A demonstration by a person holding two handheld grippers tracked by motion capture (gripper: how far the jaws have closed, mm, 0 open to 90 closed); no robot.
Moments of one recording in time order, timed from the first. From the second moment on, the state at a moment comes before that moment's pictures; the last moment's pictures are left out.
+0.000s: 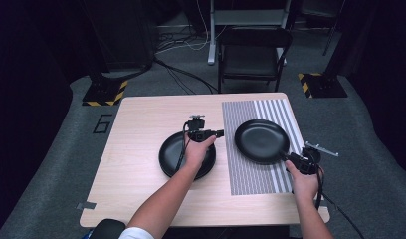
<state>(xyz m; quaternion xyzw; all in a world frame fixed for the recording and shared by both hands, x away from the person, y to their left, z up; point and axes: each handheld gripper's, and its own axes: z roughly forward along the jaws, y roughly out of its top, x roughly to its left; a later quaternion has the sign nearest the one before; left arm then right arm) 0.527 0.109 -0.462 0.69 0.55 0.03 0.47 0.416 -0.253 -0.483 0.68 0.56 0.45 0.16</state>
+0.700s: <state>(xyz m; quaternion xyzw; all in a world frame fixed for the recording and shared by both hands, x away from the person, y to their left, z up) 0.501 0.190 -0.450 0.69 0.54 0.06 0.48 0.404 -0.232 -0.479 0.64 0.60 0.45 0.15</state>
